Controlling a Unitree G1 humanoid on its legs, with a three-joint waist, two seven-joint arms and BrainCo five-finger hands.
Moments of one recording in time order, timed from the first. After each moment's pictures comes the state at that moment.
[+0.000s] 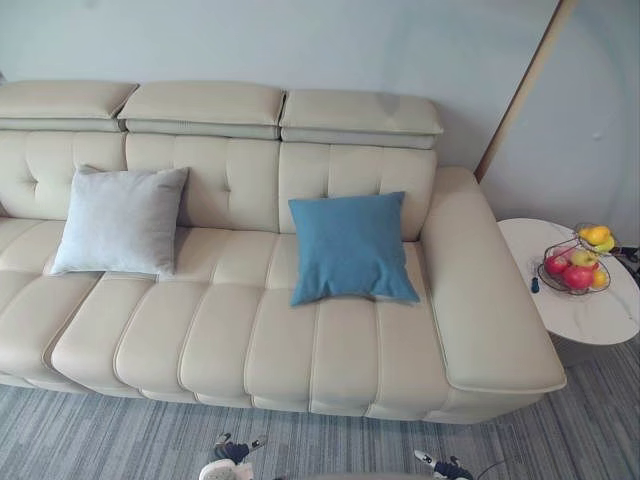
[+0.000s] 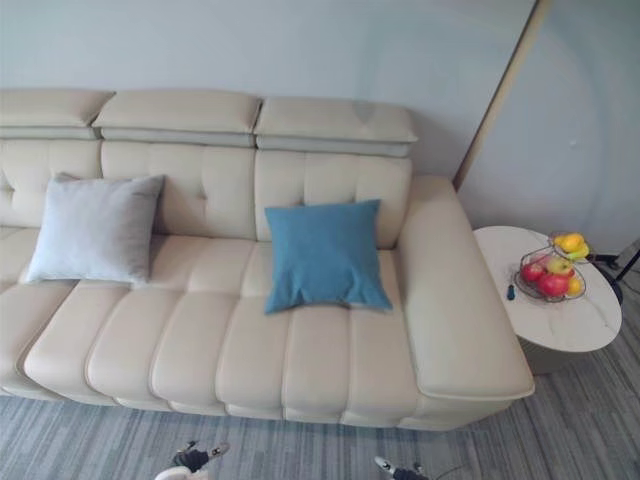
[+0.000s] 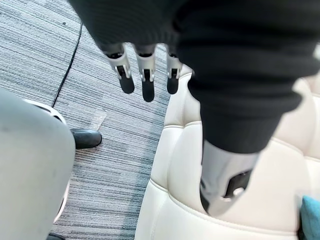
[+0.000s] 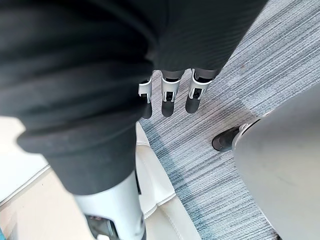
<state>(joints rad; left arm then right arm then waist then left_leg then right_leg) 0.08 0.03 0.21 1.03 0.01 -0.01 0.15 0.10 0.02 -0.43 1.04 0.15 -0.02 -0.12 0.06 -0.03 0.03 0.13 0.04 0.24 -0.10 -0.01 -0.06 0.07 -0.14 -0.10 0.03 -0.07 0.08</state>
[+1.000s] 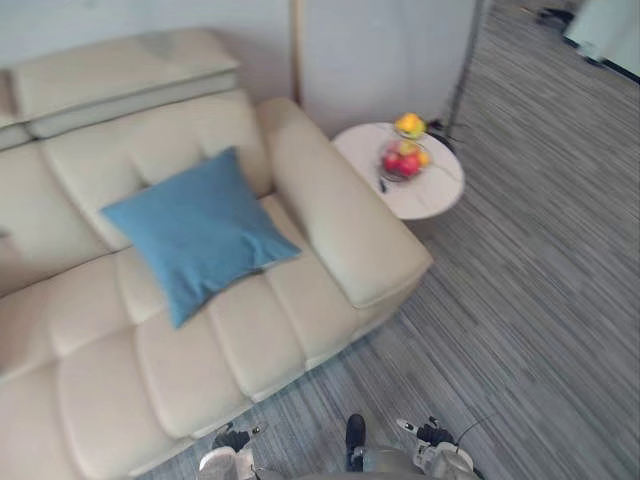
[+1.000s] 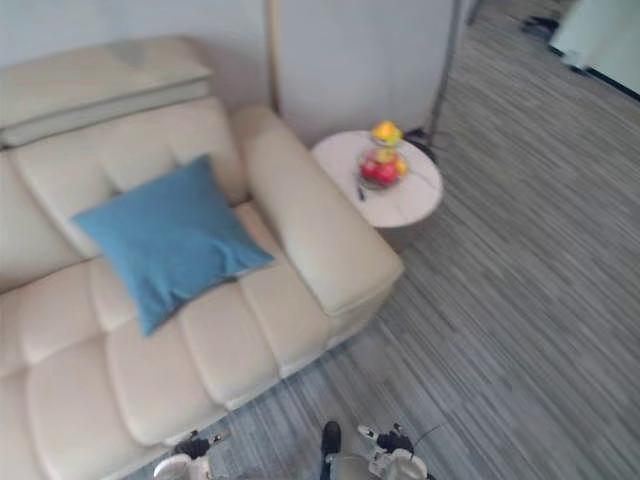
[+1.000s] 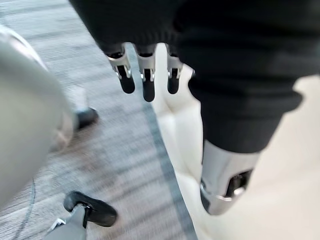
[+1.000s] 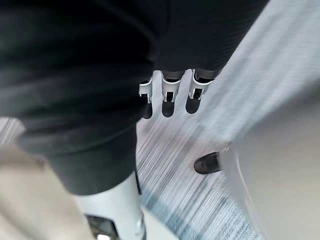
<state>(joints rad) -0.01 -0.02 0.28 1.03 0.01 0.02 0.10 0.02 0.03 -0.35 0.98 0.11 0.02 -0.11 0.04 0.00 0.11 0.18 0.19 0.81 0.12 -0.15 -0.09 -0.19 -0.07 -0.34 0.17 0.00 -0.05</state>
